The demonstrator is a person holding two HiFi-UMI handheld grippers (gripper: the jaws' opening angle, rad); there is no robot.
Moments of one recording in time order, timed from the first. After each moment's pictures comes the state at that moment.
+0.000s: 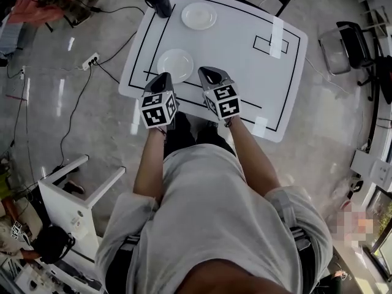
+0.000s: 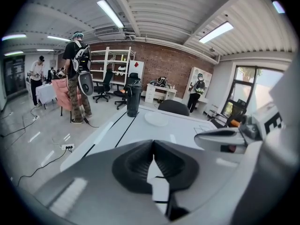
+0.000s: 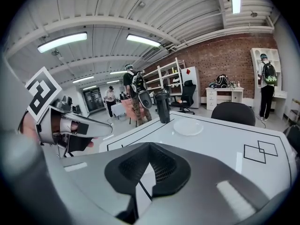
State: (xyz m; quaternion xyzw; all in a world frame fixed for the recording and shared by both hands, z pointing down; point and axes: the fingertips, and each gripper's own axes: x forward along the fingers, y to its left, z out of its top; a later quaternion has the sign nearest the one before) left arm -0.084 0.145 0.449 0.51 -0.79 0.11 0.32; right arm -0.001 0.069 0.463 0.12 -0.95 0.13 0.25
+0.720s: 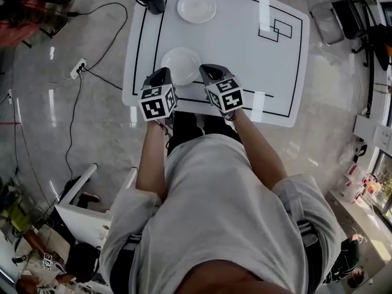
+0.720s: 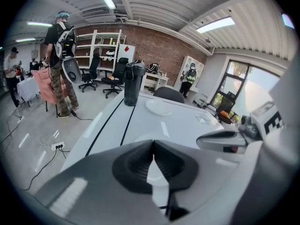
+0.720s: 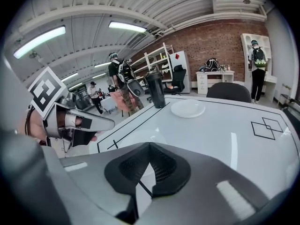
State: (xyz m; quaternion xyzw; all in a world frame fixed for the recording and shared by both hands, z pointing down) left arm -0.158 0.125 0.507 0.56 -0.72 0.15 0.38; right arm -0.054 0.069 0.524 0.16 -0.91 0.19 0.32
